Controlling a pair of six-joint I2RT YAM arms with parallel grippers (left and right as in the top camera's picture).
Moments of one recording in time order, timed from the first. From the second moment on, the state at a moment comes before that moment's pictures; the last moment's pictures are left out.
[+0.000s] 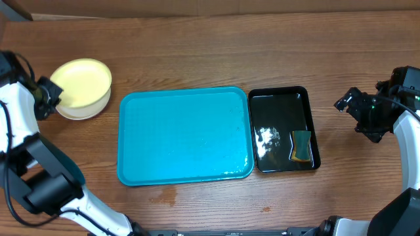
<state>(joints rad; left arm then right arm) 0.59 2.00 1.66 -0.88 0.05 -0.39 -0.35 1.51 1.16 -0.92 -0.25 0.38</state>
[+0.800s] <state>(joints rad) 0.66 2.11 1.67 -0.75 0.57 -0.39 -0.35 1.51 1.16 -0.92 -0.25 0.38</state>
